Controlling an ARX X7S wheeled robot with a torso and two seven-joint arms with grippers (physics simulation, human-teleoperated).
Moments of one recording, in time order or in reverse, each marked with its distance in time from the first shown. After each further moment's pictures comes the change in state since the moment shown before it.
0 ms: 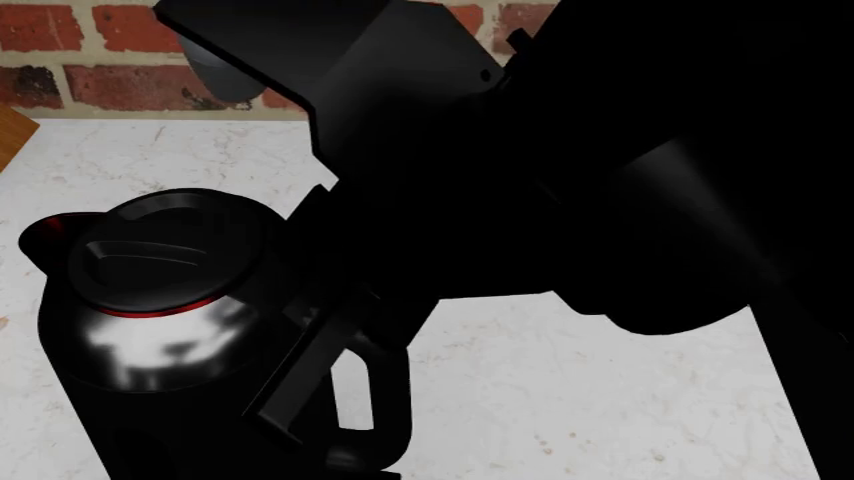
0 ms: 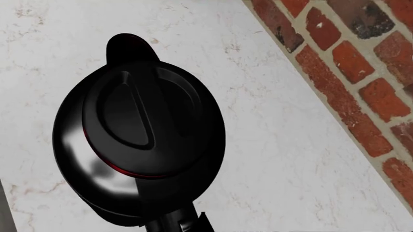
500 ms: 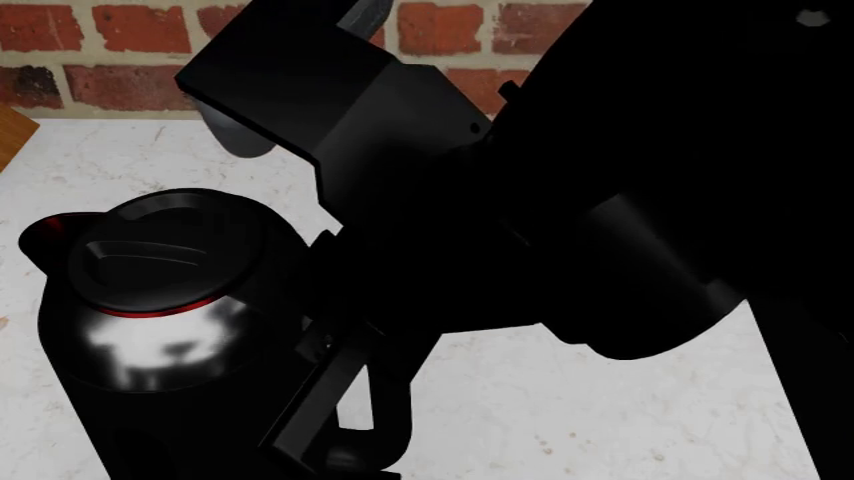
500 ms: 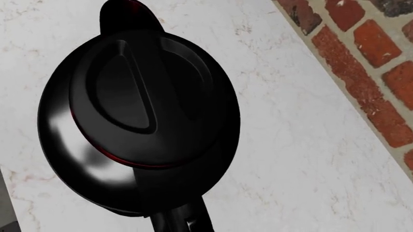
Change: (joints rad) left arm 0.001 -0.007 0.000 0.009 -0.010 -0.007 -0.011; right arm -0.038 0.006 -0.065 -0.030 -0.042 -0.035 -0.053
